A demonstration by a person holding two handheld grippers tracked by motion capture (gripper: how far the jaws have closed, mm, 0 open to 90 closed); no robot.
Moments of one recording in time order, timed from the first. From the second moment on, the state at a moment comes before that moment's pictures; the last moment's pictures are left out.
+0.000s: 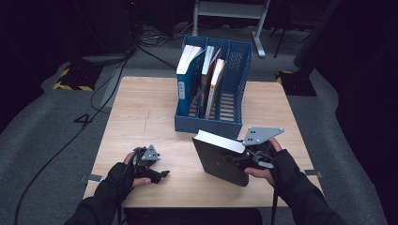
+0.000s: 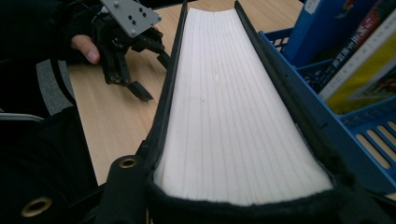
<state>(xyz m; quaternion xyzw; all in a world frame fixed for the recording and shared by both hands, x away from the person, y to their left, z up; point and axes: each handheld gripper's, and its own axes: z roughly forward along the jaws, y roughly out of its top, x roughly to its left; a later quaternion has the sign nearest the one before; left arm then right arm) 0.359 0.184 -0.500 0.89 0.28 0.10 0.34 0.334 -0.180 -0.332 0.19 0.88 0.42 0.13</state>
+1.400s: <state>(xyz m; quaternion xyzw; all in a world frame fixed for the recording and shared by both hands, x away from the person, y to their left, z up) 0.361 0.184 -0.504 0.88 0.29 0.11 0.35 0.365 -0.236 -0.238 0.31 0.82 0.42 0.25</state>
